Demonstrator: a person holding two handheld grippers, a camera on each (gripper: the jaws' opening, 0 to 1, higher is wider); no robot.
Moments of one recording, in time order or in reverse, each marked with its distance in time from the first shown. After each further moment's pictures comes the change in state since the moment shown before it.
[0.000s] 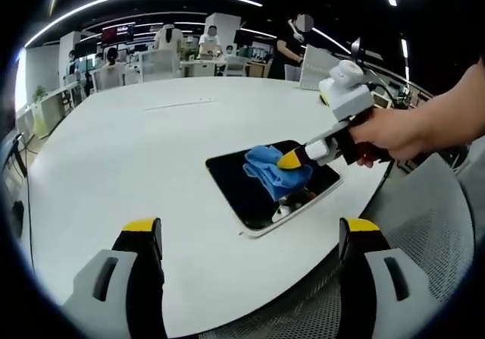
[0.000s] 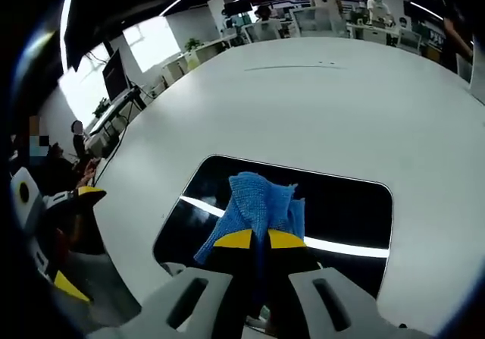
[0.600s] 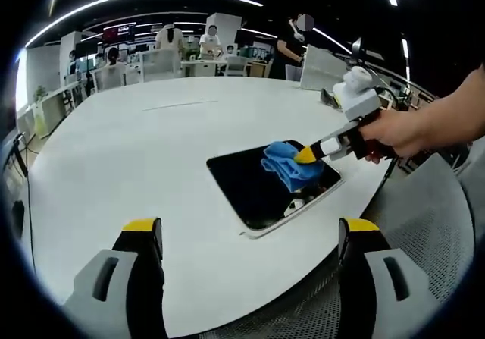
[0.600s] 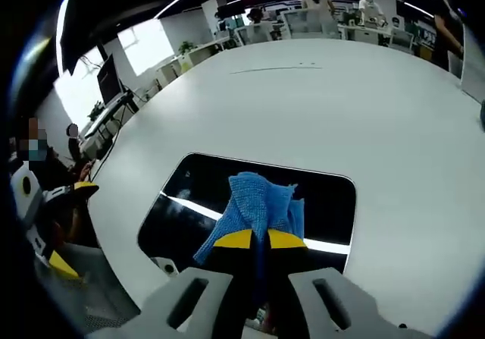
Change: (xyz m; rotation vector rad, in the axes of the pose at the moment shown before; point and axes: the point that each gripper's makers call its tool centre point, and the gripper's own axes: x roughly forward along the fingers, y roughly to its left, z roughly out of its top) left arm 0.000 0.001 -0.001 -0.001 0.002 0.005; right arm -0.016 -0.035 -0.007 0.009 -0.011 -0.035
